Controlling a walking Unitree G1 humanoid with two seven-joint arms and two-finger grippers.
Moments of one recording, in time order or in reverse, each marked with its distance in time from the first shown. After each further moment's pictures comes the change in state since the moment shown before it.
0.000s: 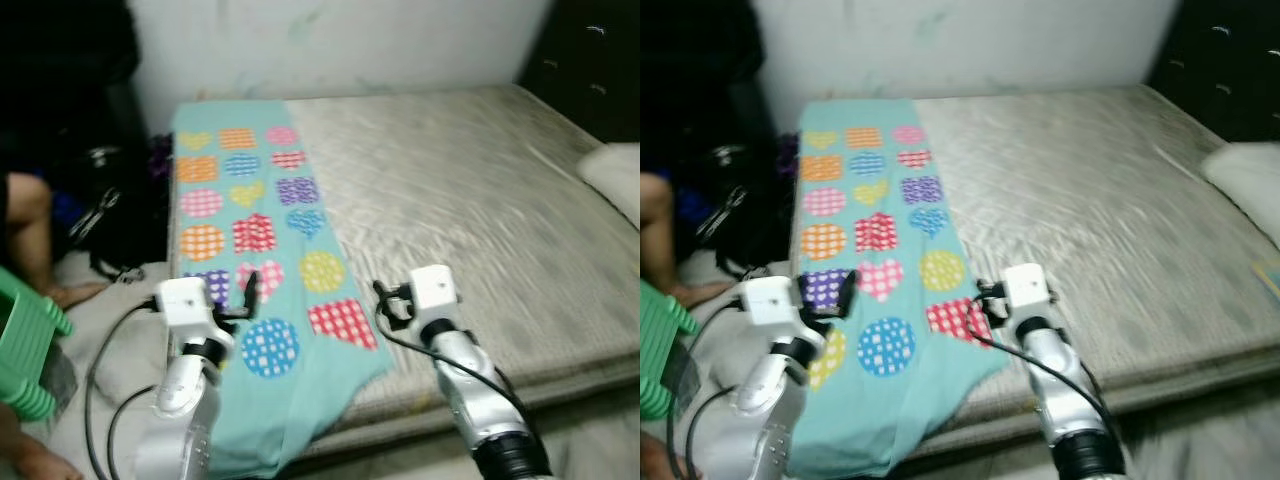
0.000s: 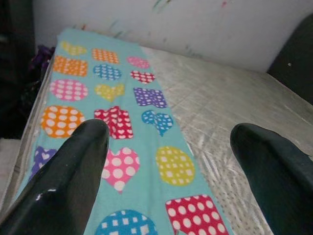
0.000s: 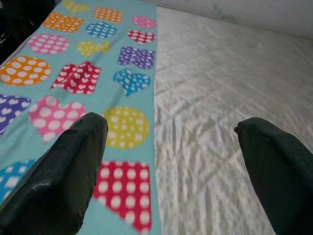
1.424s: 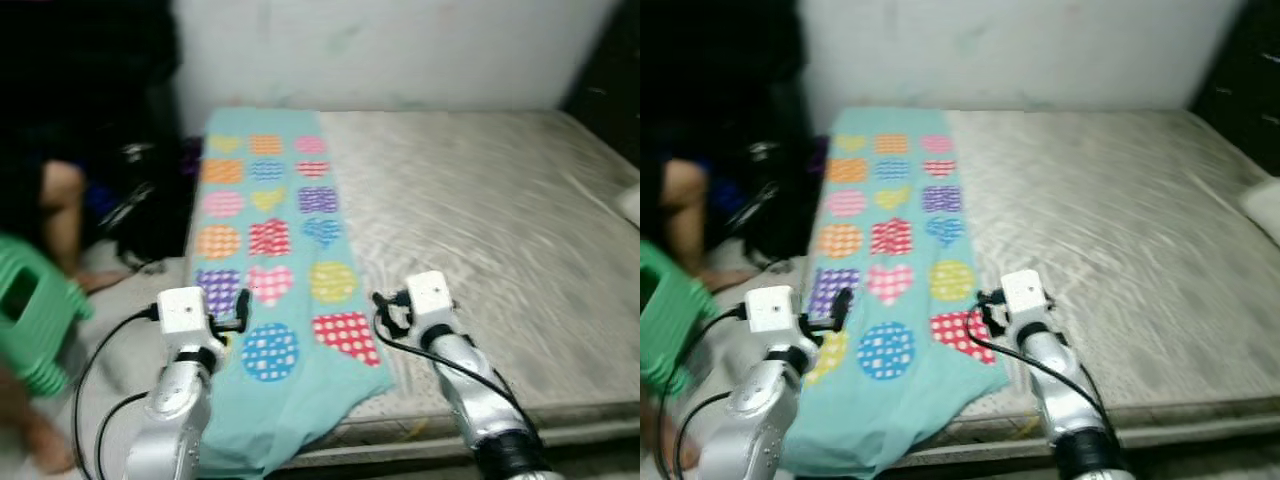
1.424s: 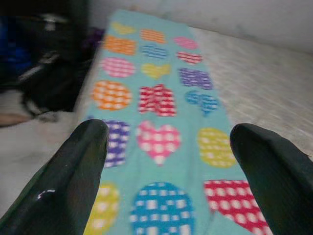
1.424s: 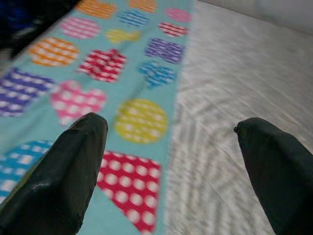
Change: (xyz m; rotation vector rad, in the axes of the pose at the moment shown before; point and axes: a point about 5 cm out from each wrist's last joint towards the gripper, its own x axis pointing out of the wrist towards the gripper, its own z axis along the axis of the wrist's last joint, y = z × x) left arm -0.003 0.018 -0.017 0.061 0.131 0.091; right arm 0.001 0.000 -0.011 -0.033 0.086 0.032
